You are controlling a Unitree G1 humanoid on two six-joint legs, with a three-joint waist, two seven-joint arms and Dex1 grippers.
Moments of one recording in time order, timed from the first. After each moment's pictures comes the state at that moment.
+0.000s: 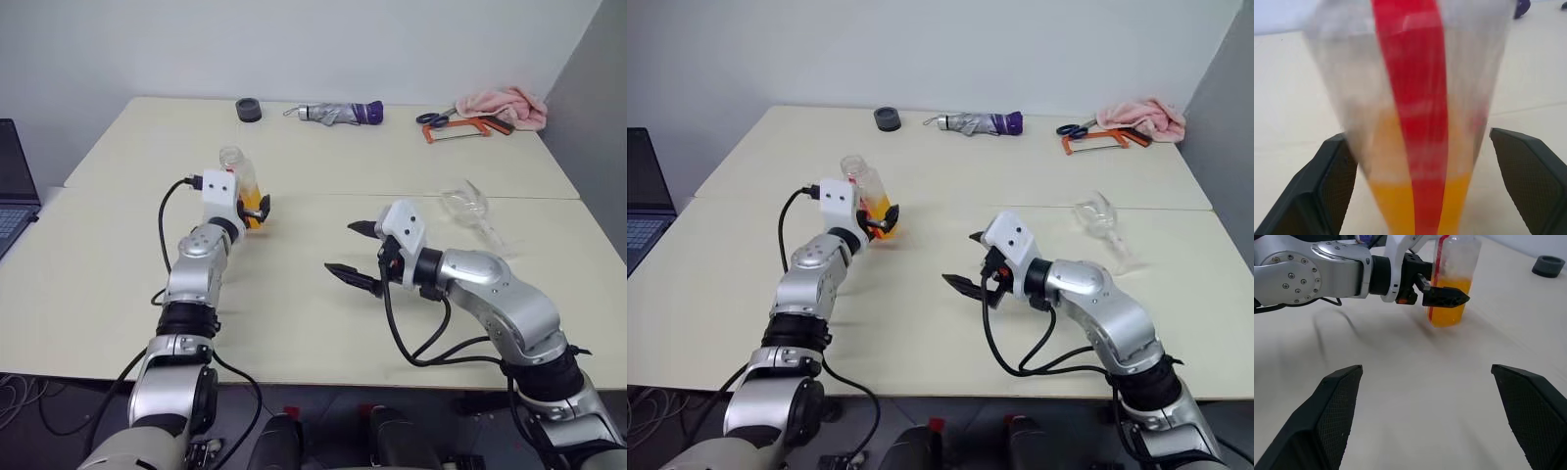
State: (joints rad) left arm -0.65 0.32 0.13 0.48 -0.10 0.23 -0.22; right arm -0.45 -0.46 0.25 -0.44 0.37 0.72 0.61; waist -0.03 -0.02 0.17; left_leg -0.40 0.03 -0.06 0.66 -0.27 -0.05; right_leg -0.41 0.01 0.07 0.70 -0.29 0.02
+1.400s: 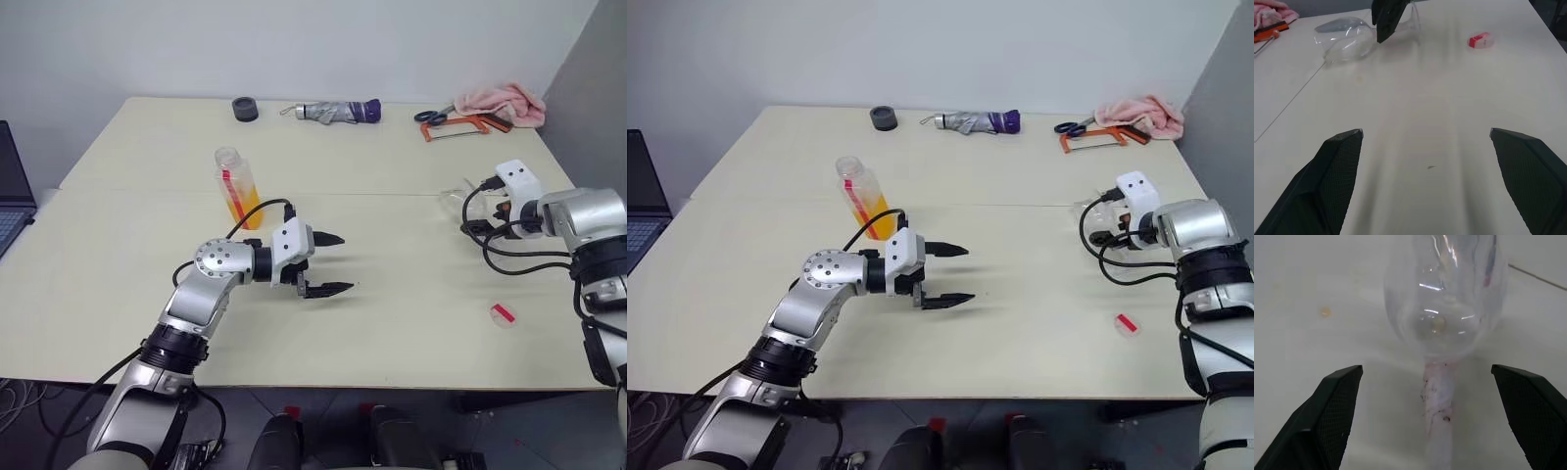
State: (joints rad) left arm -0.56 0.49 -0.23 0.12 -0.22 0.10 -1.12; right arm -1.07 -0.74 0.29 0.82 0.08 0.82 0.78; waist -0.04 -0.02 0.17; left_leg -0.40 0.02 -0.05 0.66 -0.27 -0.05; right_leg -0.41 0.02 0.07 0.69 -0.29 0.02
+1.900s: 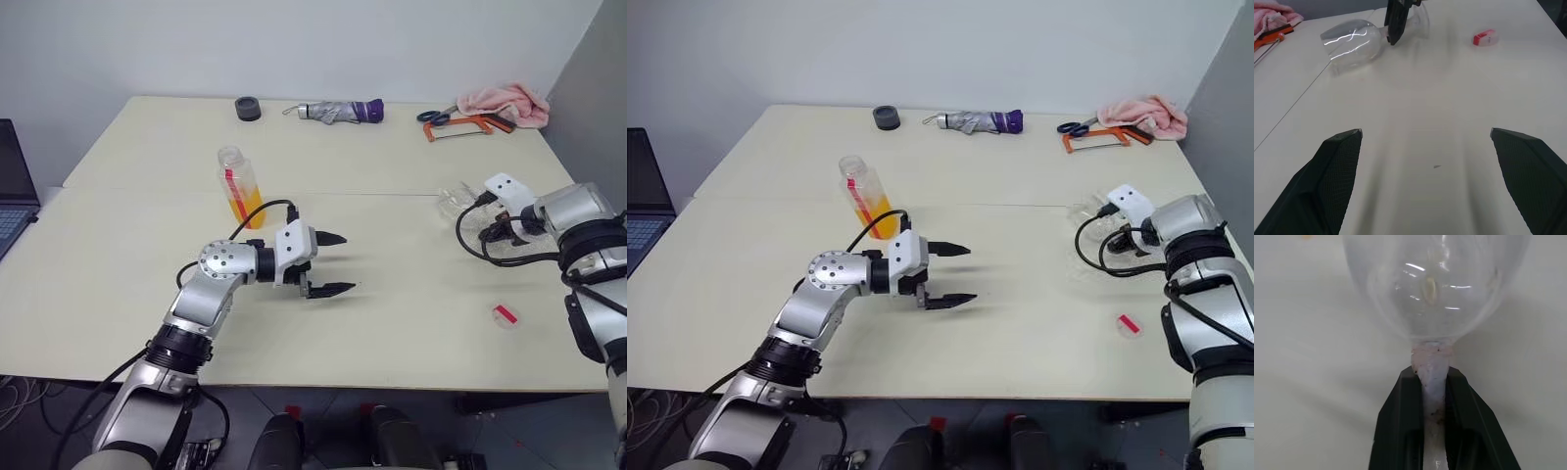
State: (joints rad) left arm -0.55 0.47 -0.23 0.13 -0.20 0.06 -1.11; right arm -1.18 -0.70 0.40 1.10 -0.18 0.54 0.97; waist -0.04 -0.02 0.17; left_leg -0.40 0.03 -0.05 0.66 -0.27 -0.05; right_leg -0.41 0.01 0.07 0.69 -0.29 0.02
